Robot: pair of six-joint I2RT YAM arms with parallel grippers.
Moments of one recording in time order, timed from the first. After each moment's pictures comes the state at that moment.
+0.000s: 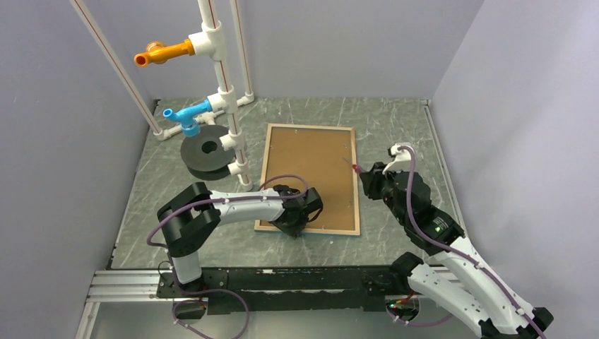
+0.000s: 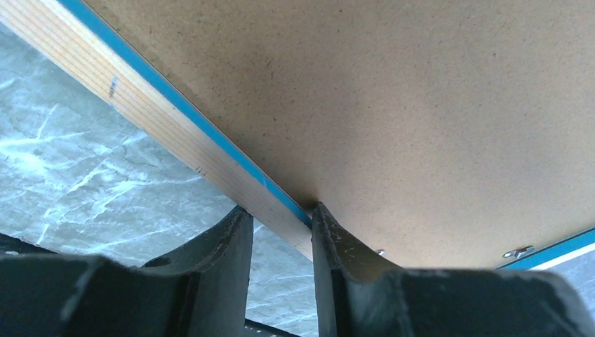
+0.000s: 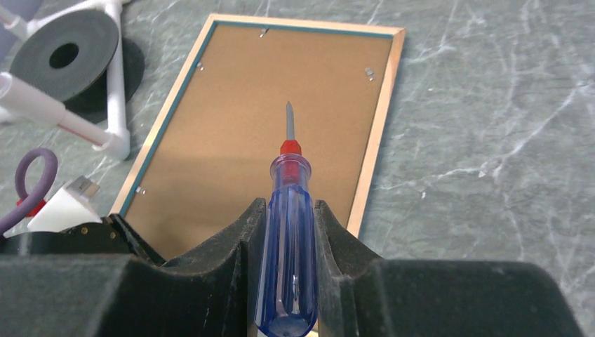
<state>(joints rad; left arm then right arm) -1.09 1.79 1.14 -0.79 -0.20 -2.07 0.63 0.64 0.75 -0.42 0.31 0.31</state>
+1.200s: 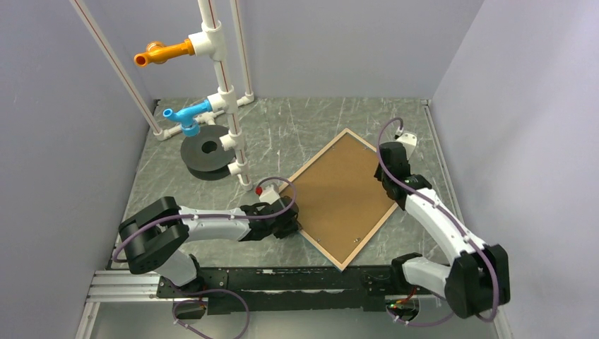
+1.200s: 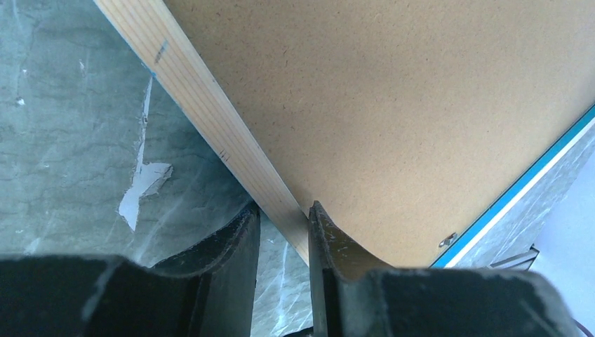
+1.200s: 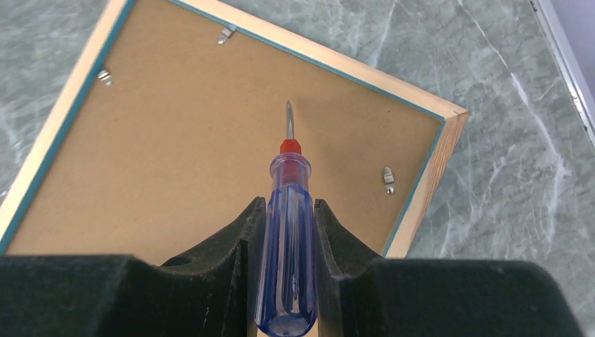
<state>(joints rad) -1.07 1.52 0.68 -0.11 -0.26 -1.43 0.31 1.08 0.75 -0.34 0.47 0.42</state>
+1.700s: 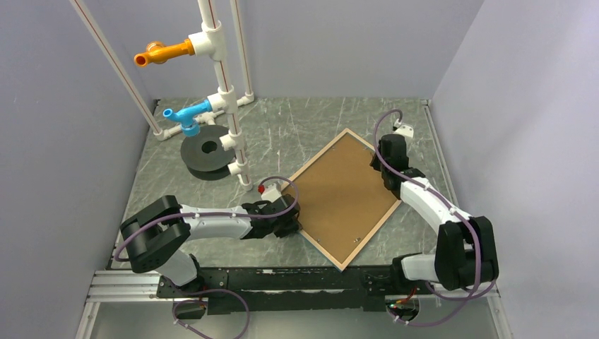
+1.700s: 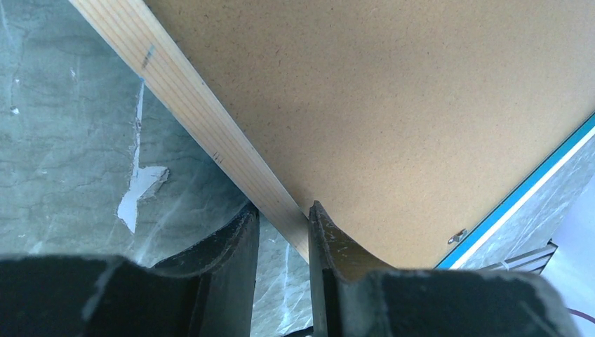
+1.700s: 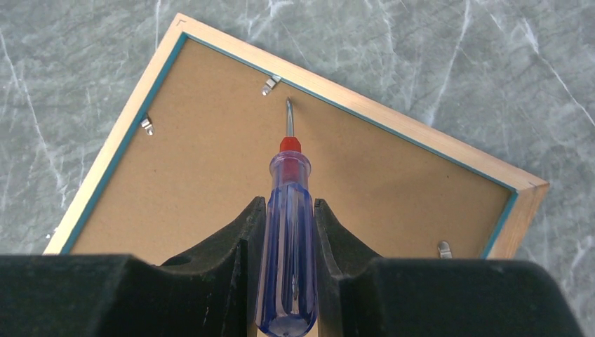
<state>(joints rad) -1.06 1.53 0.71 -0.14 -0.24 -1.38 0.19 1.30 0.75 -0.04 0.32 0.40</state>
